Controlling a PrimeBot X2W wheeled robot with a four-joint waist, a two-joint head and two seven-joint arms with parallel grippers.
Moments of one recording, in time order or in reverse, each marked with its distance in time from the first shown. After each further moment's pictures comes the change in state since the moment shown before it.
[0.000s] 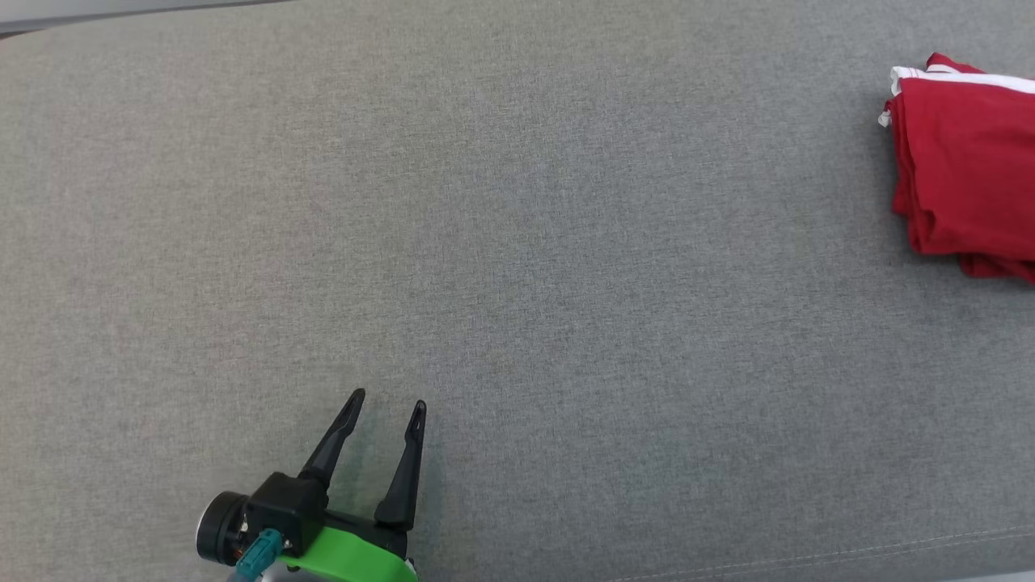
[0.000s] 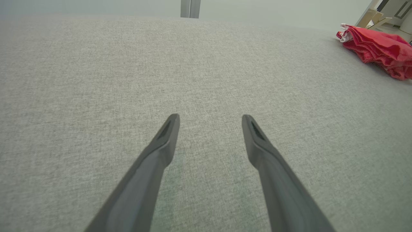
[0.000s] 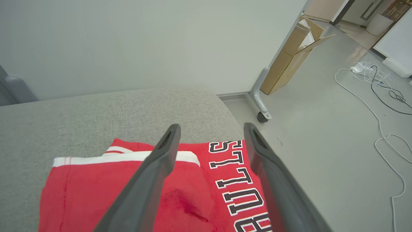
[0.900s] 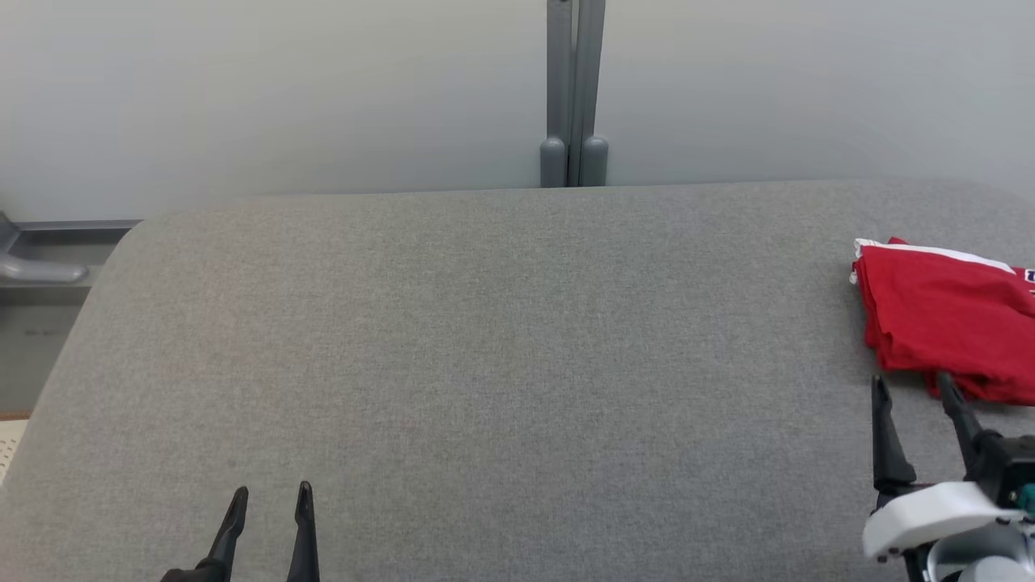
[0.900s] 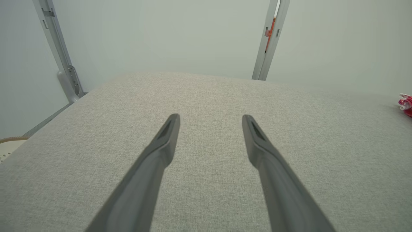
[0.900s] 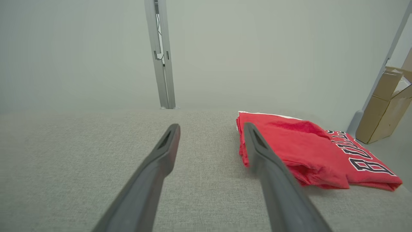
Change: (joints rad) left arm 0.198 -0.045 0.259 -0.025 0.032 0.023 0.000; right arm 0.960 0.305 0.244 -0.673 0.287 0.000 -0.389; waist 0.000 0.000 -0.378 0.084
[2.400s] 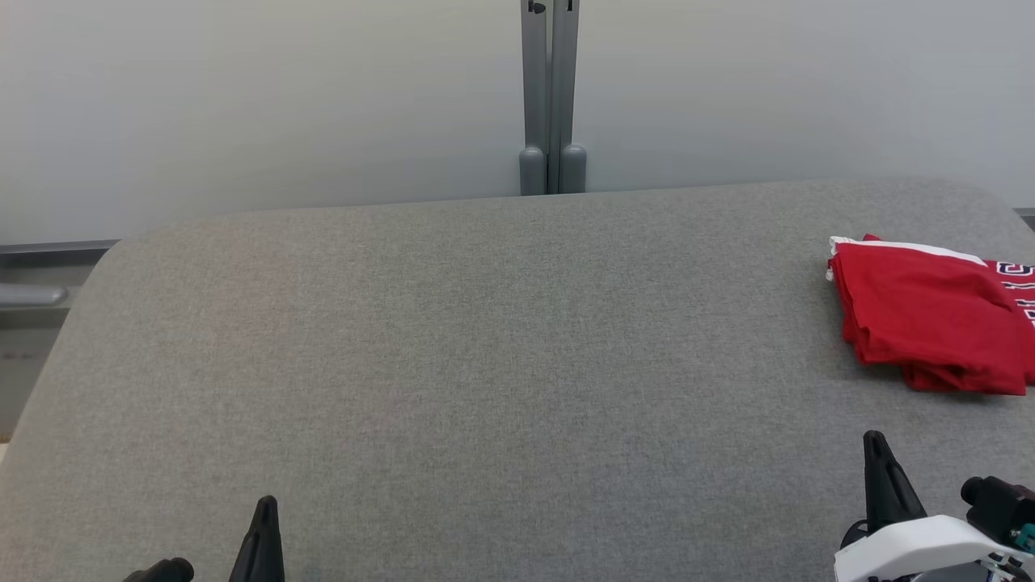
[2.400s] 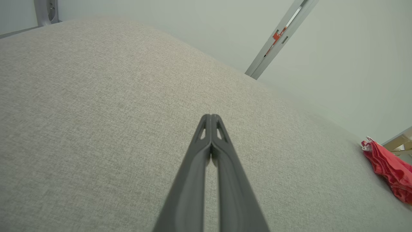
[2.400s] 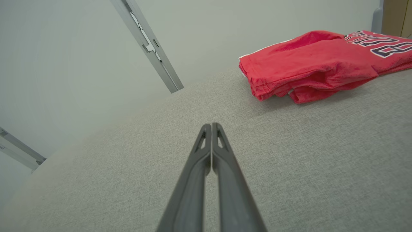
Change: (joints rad) left arm -0.040 -0.004 0.009 0.098 -0.368 -0.018 0.090; right arm 0.094 0.104 0.026 -0.011 0.322 0.000 0.093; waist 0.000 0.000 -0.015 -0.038
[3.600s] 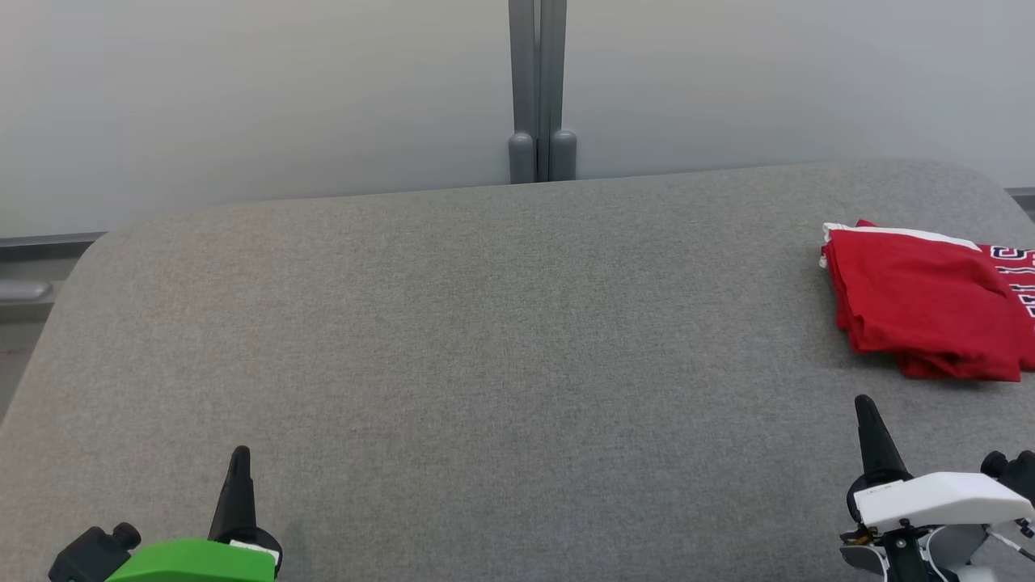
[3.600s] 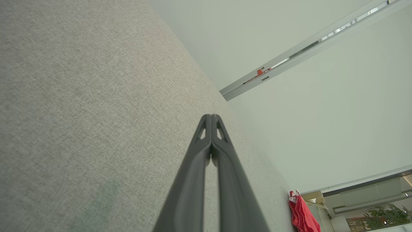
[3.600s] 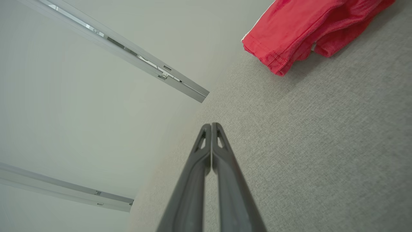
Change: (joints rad) left arm -0.107 0.003 0.051 -0.001 -0.476 0.000 0.124; right arm -0.085 -0.002 0.003 0.001 0.529 0.000 0.126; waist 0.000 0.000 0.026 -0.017
